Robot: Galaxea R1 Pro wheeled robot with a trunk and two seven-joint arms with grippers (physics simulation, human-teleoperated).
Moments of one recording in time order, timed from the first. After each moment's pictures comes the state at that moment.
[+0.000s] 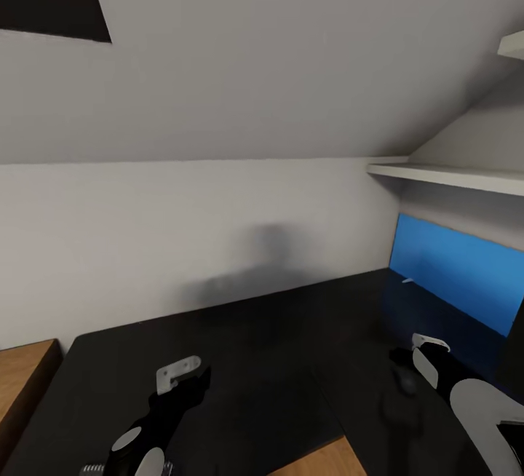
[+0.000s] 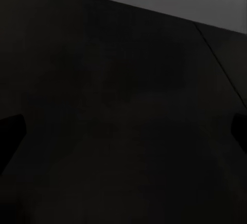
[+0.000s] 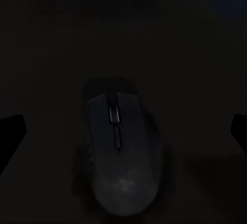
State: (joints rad) left arm -0.02 0.00 -0.25 -1.60 0.53 0.41 0.44; right arm -0.82 -0.26 -0.03 -0.23 -0.25 0.38 -0.12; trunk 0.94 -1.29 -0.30
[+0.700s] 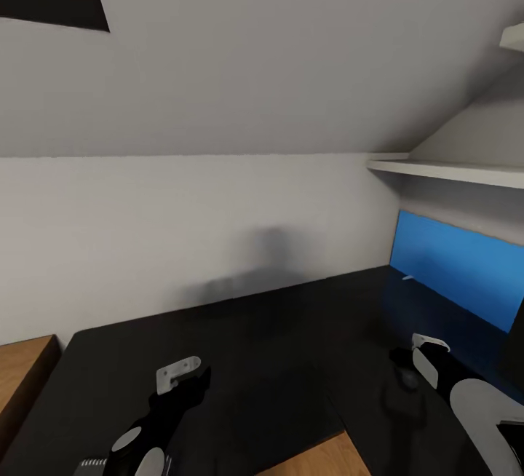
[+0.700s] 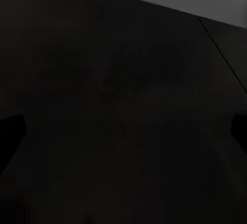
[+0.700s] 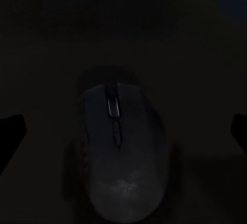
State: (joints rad) left arm -0.02 0.00 -0.25 -1.60 0.53 0.41 0.44; right arm -0.82 -0.26 -0.03 -0.23 -0.25 0.38 -0.12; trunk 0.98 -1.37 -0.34
